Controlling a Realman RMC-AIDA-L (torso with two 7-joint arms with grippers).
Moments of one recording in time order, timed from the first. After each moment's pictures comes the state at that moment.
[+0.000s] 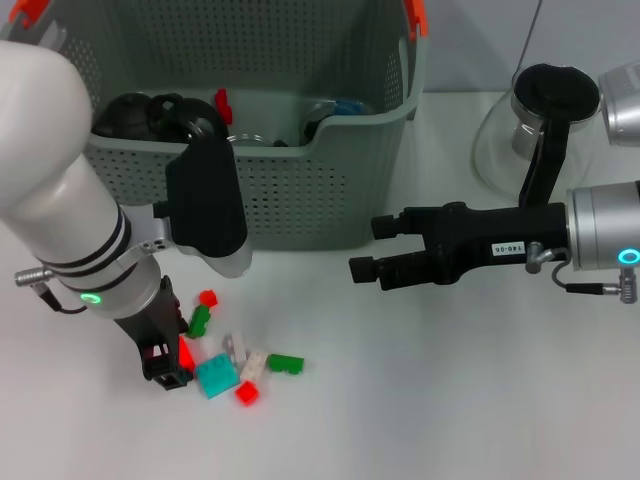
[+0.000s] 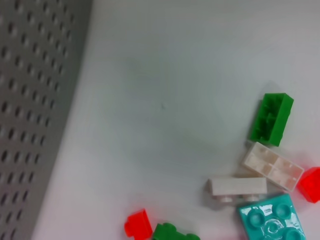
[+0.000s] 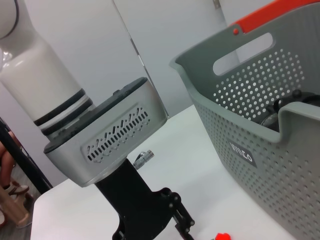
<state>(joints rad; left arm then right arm) -0.58 -2.16 1.50 1.25 2.86 1.53 -2.09 0.71 2.04 -1.05 -0.53 -1.81 -1.44 1.64</state>
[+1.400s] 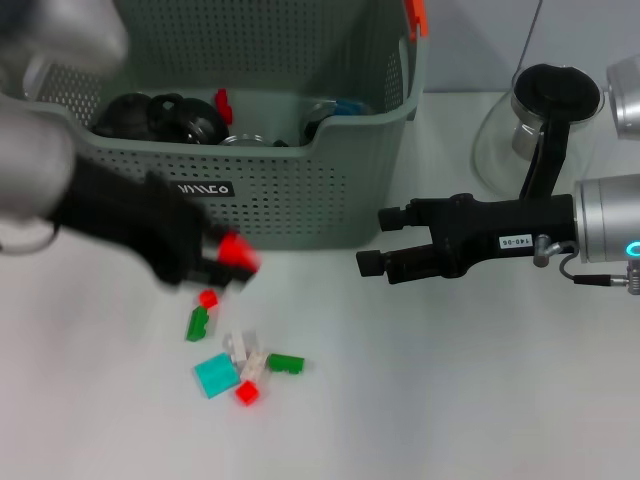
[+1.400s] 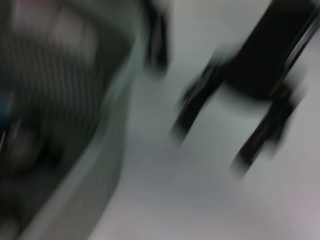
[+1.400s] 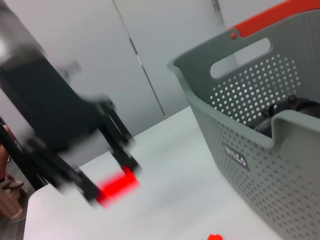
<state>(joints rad) -0.54 -2.17 1.03 1.74 2.42 1.95 -2.23 0.71 2.03 -1.04 -0.54 -1.82 -1.44 1.63</state>
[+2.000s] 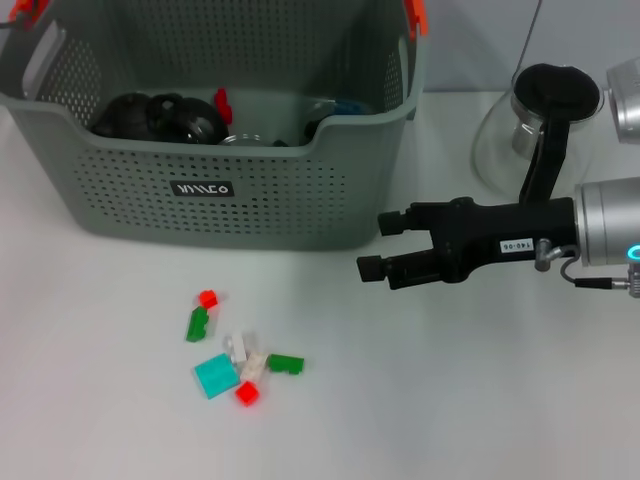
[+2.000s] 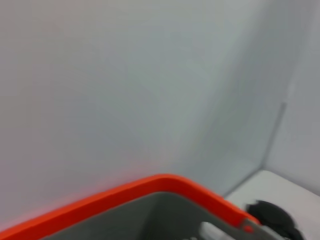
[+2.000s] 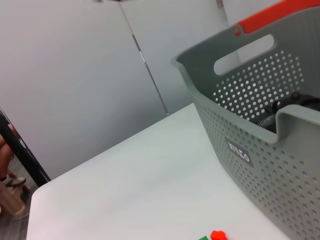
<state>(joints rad) -0.80 -1.92 0.65 1.04 2.15 1.49 -2.10 0.70 2.02 -1.05 -0.54 -1.82 -1.45 1.62</state>
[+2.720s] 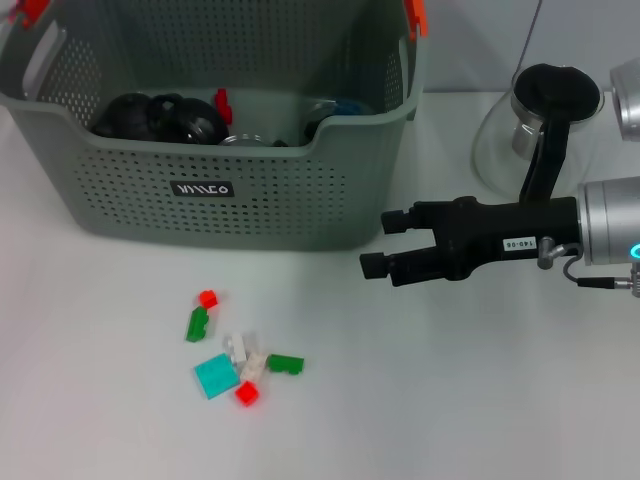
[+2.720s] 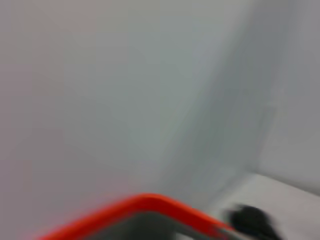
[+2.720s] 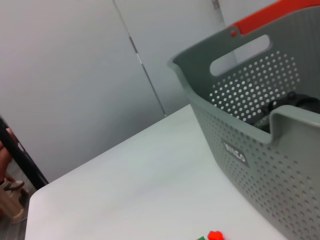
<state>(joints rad) -0.72 -1.97 0.68 1.26 2.08 1.58 -2.06 0.70 2.02 -1.04 -0.54 -1.82 -1.45 1.63</state>
